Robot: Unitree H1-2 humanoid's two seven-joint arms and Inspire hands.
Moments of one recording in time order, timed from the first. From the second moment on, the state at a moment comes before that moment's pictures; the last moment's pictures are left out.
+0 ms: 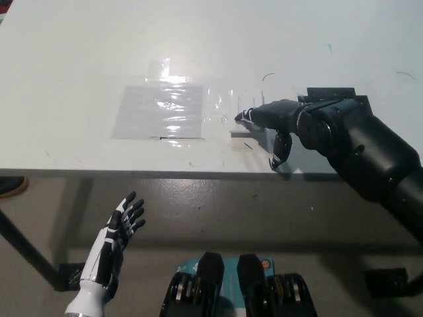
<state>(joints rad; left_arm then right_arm) 0.00 0.08 0.00 -0.05 -0.07 -0.04 -0.11 -1.05 -0.30 0.71 0.58 -0.65 0.13 0.64</state>
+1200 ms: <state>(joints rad) 0.00 0.08 0.00 -0.04 -0.08 -0.04 -0.11 -0.25 -0.32 -0.11 -0.47 -0.08 0.25 0.70</state>
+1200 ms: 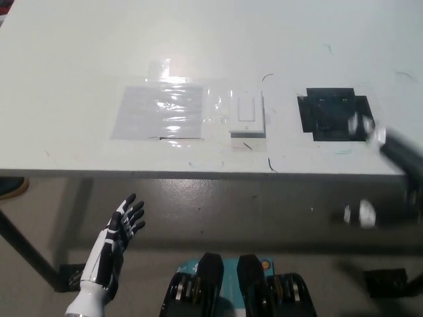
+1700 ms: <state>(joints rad) 0.00 0.08 0.00 -0.04 -0.08 -0.04 -0.11 -0.05 0.16 -0.22 -0.02 0.02 0.03 0.46</state>
